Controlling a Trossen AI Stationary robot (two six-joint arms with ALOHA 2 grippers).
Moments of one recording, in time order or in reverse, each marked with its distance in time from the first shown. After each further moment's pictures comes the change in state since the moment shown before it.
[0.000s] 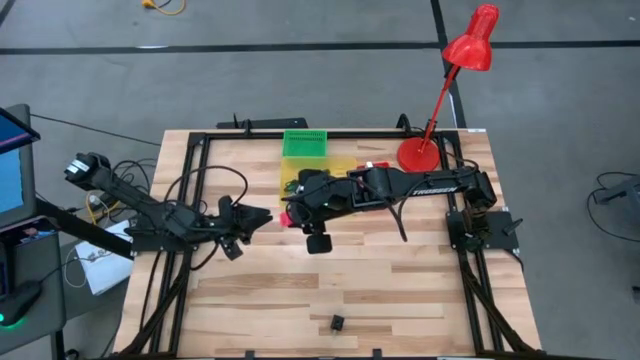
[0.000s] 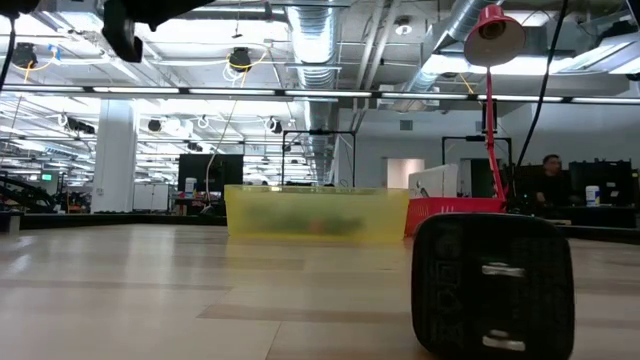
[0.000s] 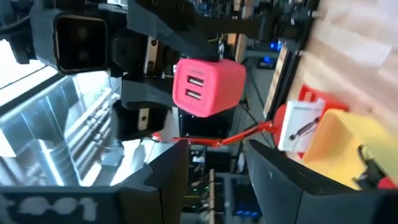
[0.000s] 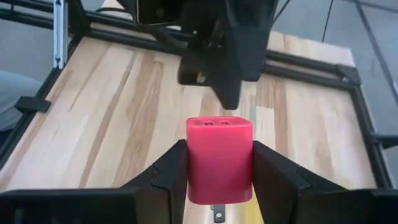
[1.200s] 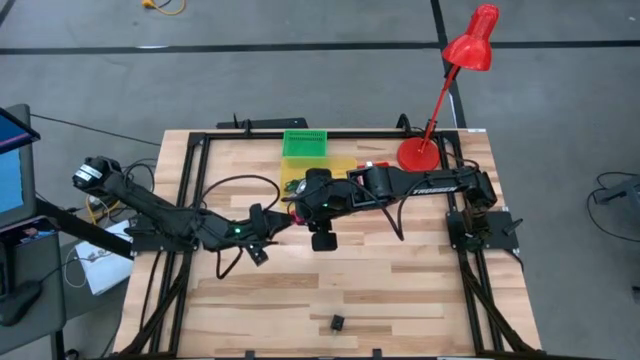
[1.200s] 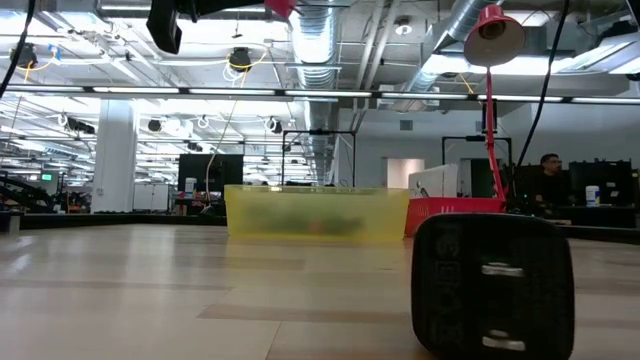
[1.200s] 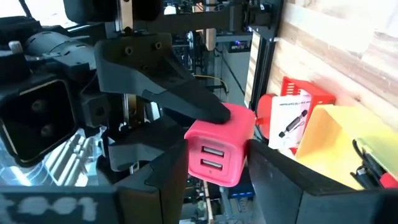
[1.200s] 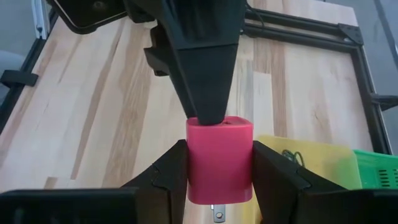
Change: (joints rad) left arm 0.062 0.283 0.264 -0.168 -0.013 0.008; right arm 0.002 0.000 0.000 -0.118 0.015 0.046
